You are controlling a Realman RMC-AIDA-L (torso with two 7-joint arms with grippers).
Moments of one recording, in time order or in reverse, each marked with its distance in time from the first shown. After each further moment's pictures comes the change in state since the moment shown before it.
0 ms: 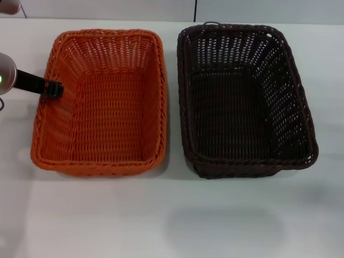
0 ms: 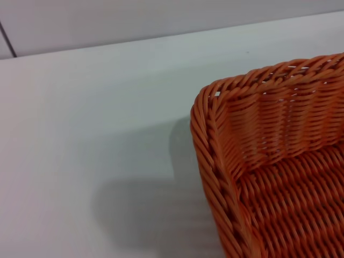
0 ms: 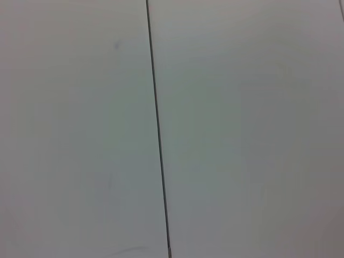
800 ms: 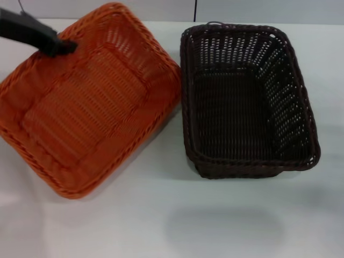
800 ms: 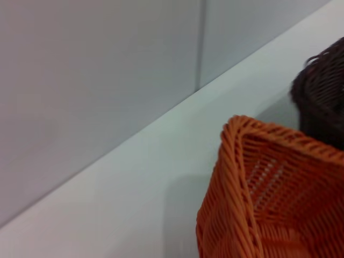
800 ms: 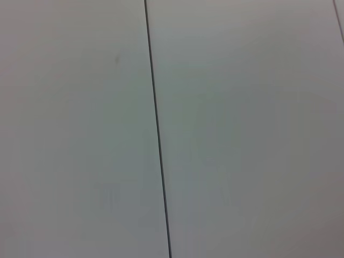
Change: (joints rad) left arm -0.229 0.053 -0.422 -0.124 -0.191 -0.230 0.714; right arm -0.010 0.002 -0.002 -0.016 -0.006 0.025 0.000
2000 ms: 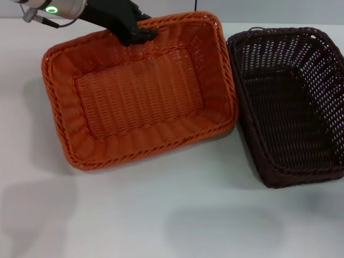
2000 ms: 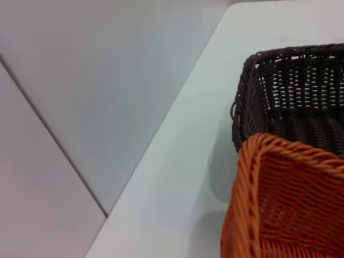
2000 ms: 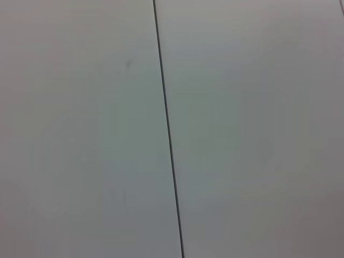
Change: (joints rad) left arm -0.270 -0.054 -0.081 -0.311 -0.042 0.107 0.477; right arm -0.021 0.002 -0.042 -0.020 -0.002 0.025 0.000
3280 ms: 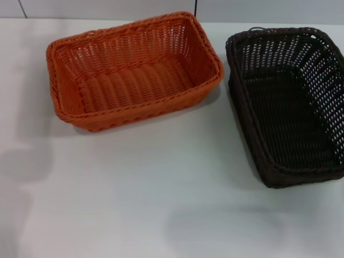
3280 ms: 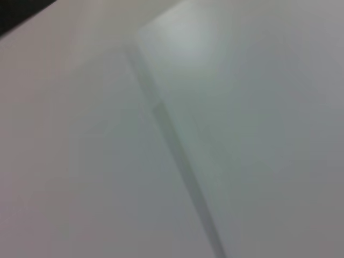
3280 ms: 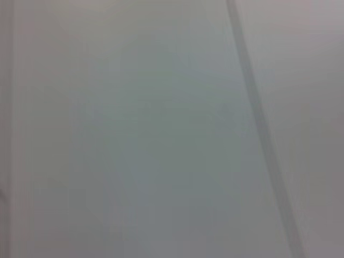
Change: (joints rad) left arm 0.594 0.006 0.822 0.113 0.044 2.309 -0.764; right arm 0.021 -0.004 -0.008 -0.085 -0.201 0.021 -0.002
